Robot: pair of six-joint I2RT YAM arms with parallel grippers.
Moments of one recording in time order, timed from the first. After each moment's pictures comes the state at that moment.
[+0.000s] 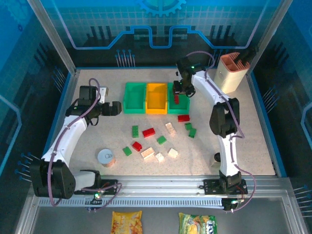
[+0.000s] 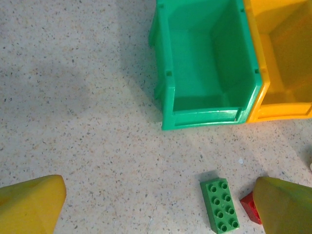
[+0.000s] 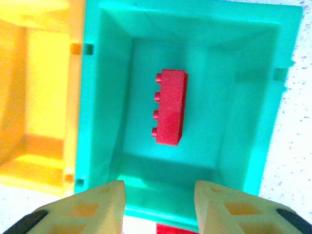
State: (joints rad) left arm -0.01 1.25 1.02 -0.63 0.18 -0.09; right arm 0.36 2.18 2.08 -1.12 -0.05 0.30
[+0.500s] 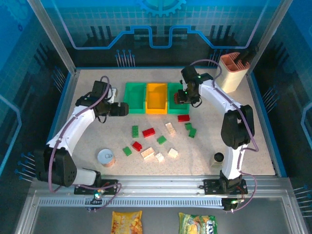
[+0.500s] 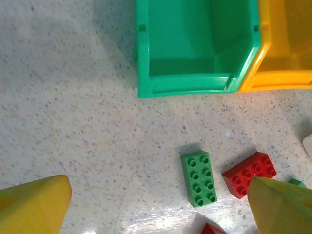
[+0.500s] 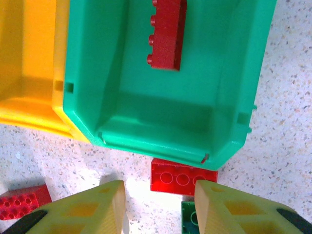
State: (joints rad) left arm -0.16 1.39 1.15 -0.80 0.11 -0.22; right arm 0.37 1.92 1.67 -0.98 -0.08 0.30
